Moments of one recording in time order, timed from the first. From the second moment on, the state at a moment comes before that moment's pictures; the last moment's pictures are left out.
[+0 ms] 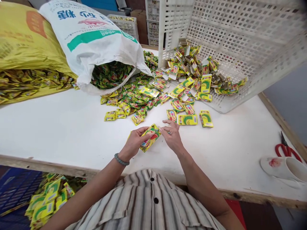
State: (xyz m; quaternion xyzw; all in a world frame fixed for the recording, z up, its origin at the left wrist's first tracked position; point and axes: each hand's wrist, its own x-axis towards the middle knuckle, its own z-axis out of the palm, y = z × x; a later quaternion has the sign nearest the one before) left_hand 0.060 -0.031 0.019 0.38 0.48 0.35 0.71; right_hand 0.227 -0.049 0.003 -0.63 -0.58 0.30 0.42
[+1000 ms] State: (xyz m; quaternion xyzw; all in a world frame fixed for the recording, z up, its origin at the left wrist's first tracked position) left_hand 0.056 -0.033 0.021 0.43 0.43 0.37 0.70; right_hand 0.216 -0.049 -0.001 -0.52 -0.51 0.48 0.49
